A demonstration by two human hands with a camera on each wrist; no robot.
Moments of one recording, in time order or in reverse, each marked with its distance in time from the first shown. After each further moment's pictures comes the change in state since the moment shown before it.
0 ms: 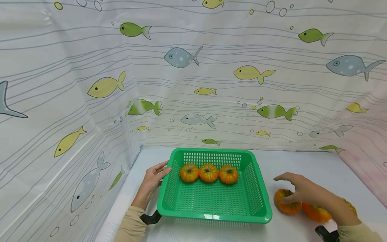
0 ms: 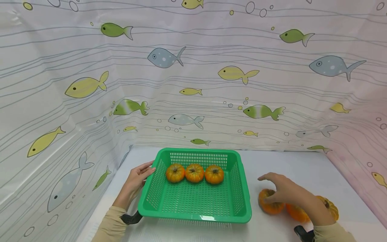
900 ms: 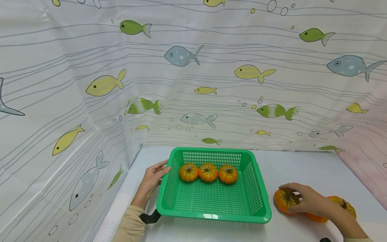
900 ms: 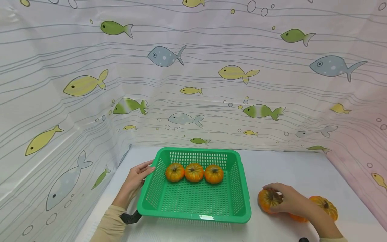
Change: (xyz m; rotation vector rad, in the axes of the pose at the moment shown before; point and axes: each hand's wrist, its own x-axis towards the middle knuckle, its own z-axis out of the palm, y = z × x) left_hand 0.000 -0.001 0.000 -0.003 -0.002 0.003; right_hand -0.016 0.043 0.025 0.034 0.021 -0.097
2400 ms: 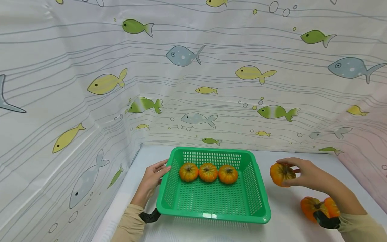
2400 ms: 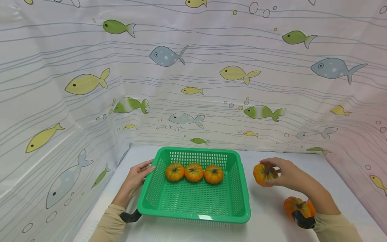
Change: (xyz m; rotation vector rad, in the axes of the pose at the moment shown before) left_hand -0.001 0.001 0.001 -0.005 -0.001 0.017; right_hand 0.023 -0.061 -0.064 -0.110 0.186 -0.062
